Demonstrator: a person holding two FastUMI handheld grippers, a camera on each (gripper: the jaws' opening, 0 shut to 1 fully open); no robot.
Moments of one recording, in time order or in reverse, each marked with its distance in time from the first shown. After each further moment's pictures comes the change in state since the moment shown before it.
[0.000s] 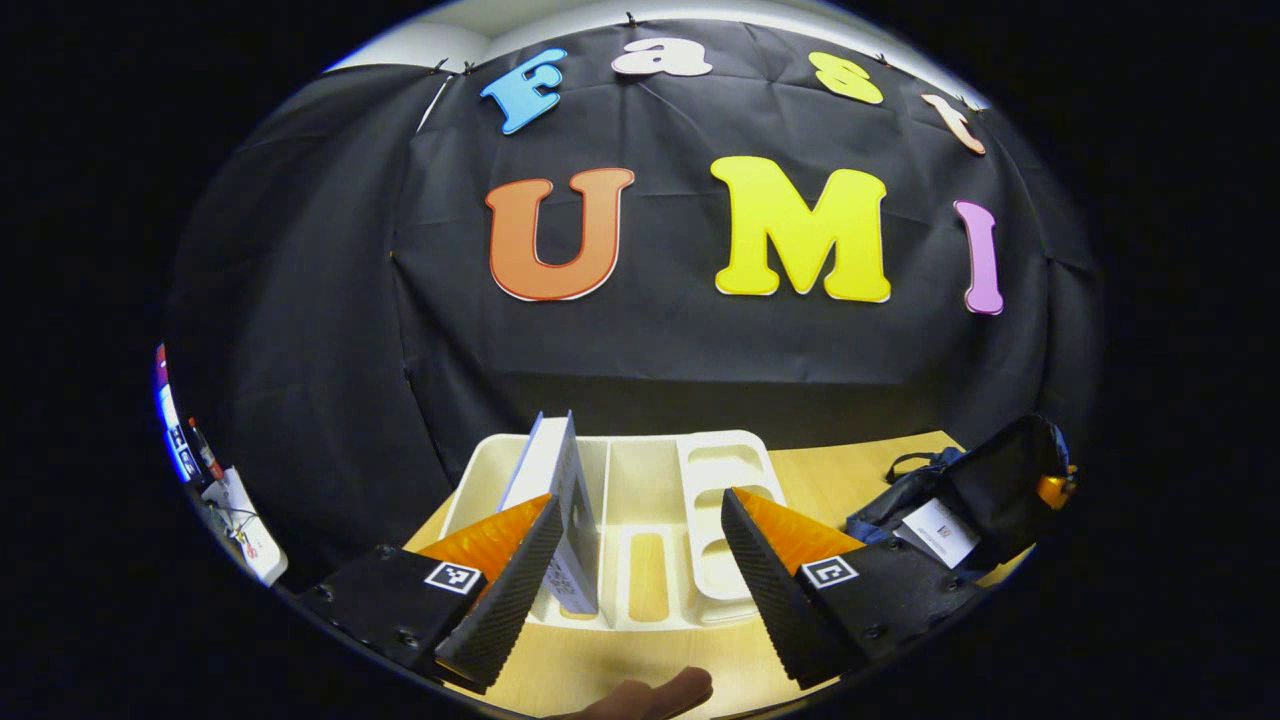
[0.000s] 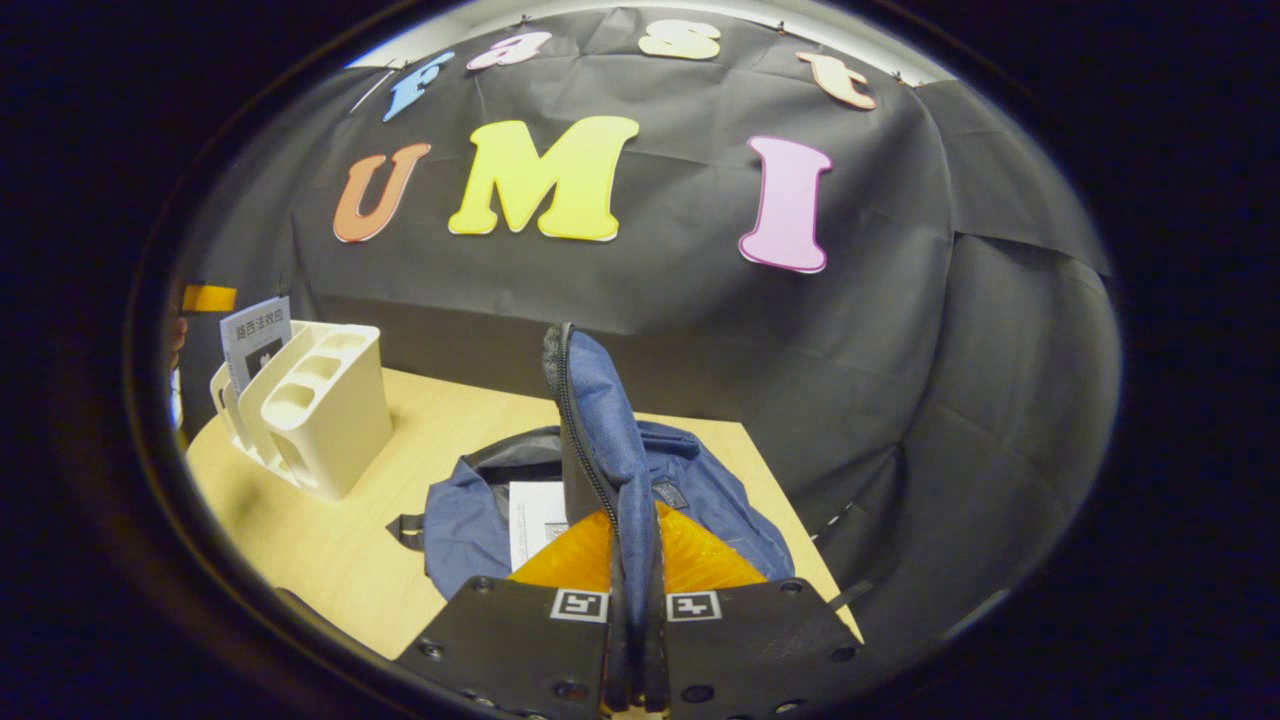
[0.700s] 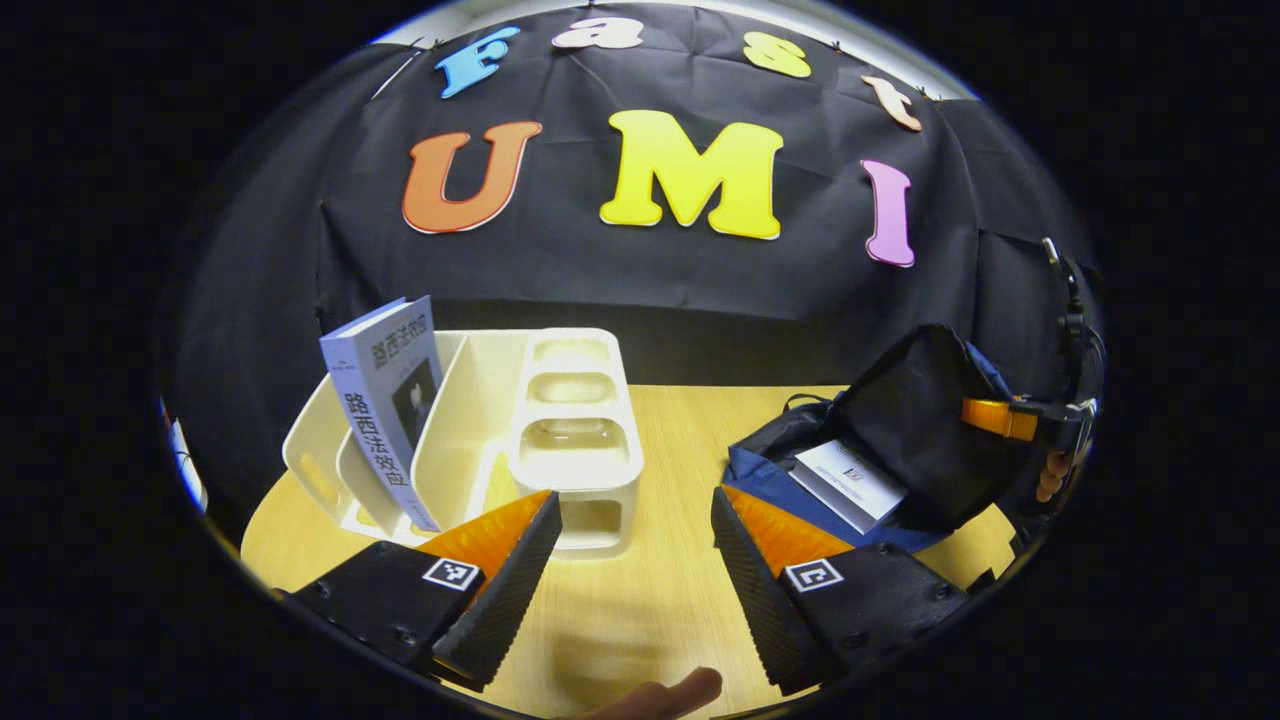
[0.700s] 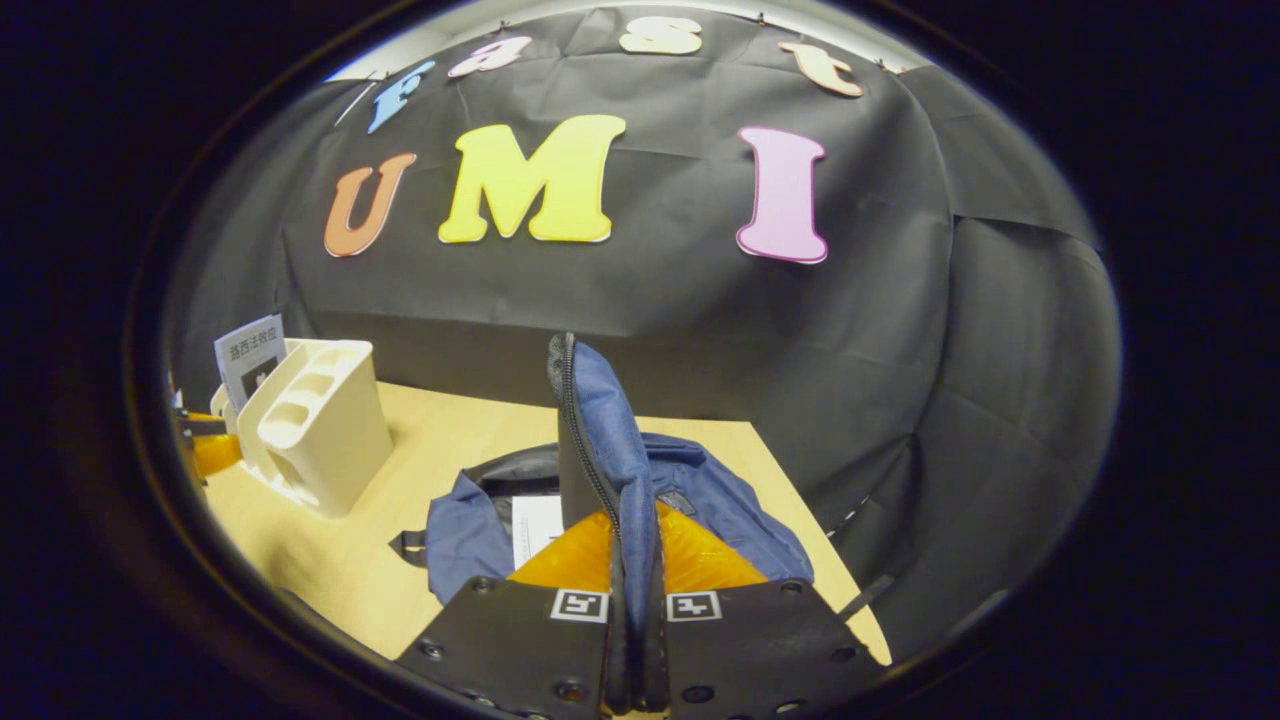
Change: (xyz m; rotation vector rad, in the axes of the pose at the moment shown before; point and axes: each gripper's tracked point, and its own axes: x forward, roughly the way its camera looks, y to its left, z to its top) left arm -0.048 -0.131 -0.114 -0.036 0.051 -0.235; right arm 0.022 0.005 0.005 0.047 -0.007 0.008
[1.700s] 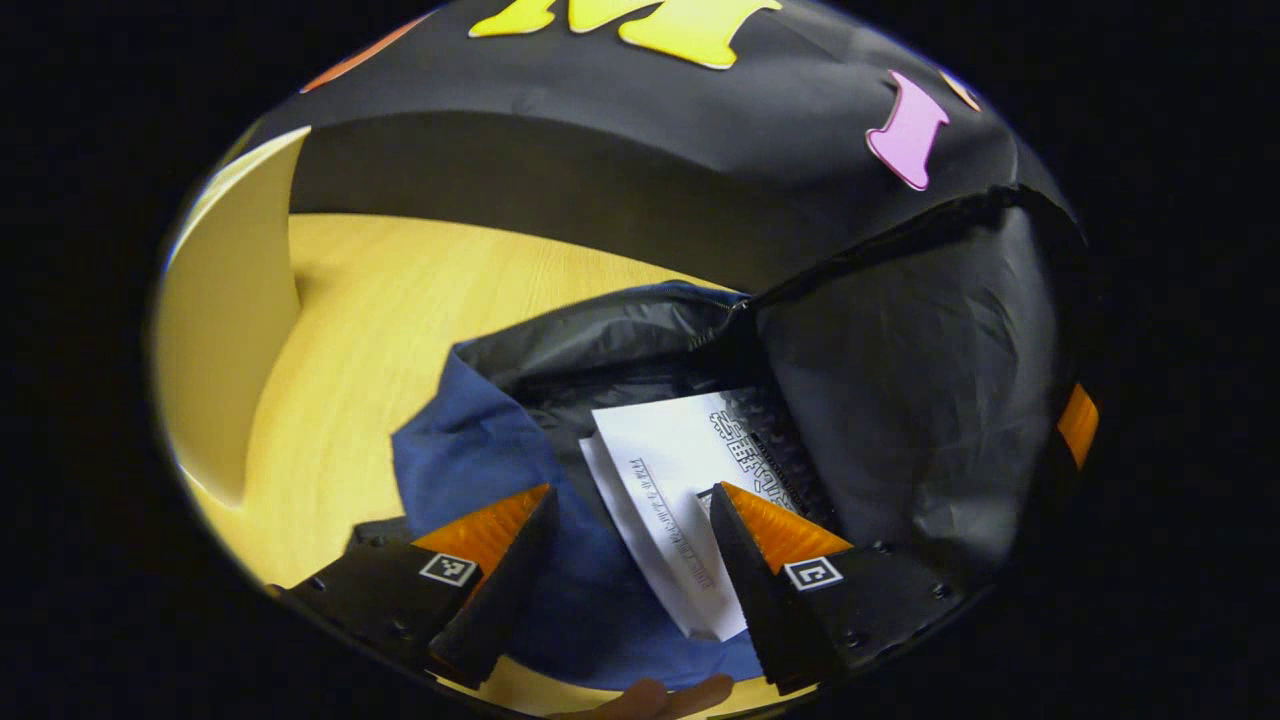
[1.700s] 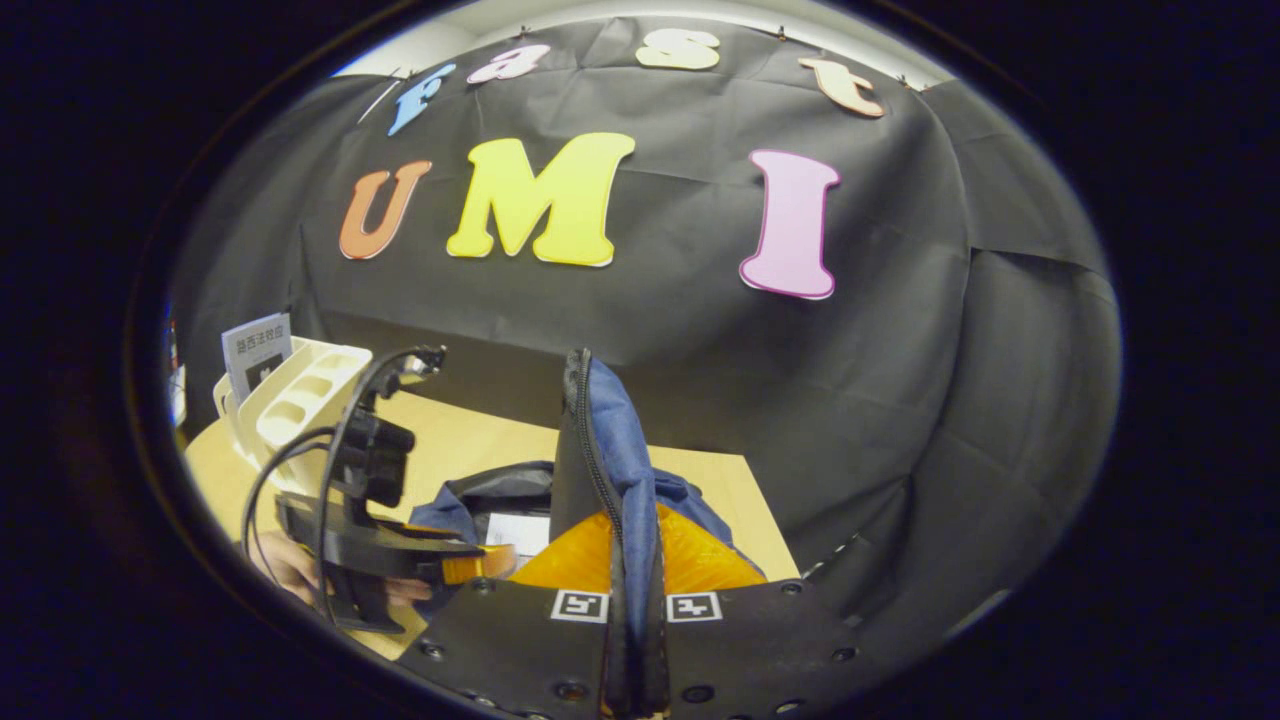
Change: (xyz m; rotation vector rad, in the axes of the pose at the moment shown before) left arm 0.184 -0.249 -0.097 -0.204 0.386 -0.274; right arm 0.006 -0.031 0.028 -0.075 -0.057 0.040
